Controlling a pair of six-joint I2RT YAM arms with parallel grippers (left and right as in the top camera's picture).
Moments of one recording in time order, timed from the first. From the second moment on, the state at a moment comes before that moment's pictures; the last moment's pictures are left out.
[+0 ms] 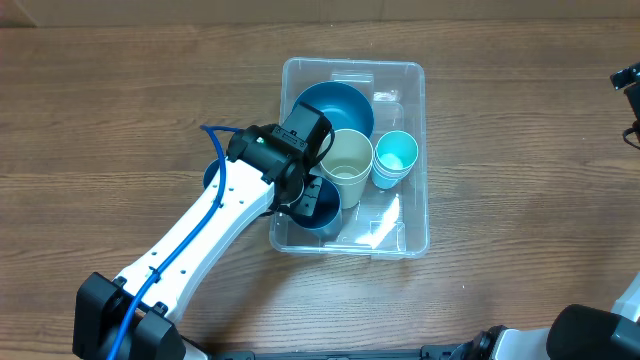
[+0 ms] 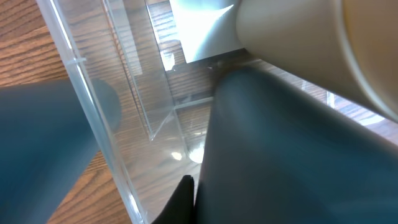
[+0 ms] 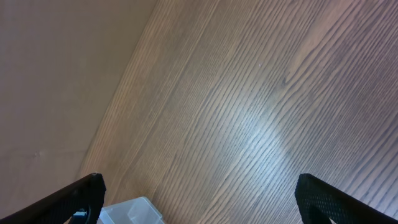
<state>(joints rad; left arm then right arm) -0.57 1.64 1.41 -1.18 0.00 -0.29 -0.51 1.58 1.84 -1.17 -0.09 0.65</state>
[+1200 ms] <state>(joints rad) -0.08 1.65 1.55 -1.39 -0.06 -0.29 -0.51 1.58 1.84 -1.17 -0.09 0.65</state>
